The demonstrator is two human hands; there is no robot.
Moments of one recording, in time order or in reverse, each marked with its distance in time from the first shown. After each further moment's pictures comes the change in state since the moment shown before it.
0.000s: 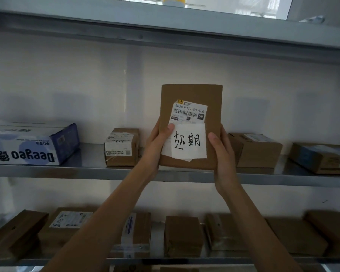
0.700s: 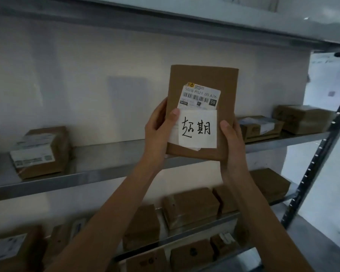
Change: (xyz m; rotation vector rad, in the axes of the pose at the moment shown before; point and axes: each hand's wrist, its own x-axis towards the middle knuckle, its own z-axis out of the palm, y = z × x) left_hand 0.014 -0.052 0.151 -0.072 -0.124 0.113; right_hand -0.026 -0.064 -0.137 0.012 0.293 -0.095
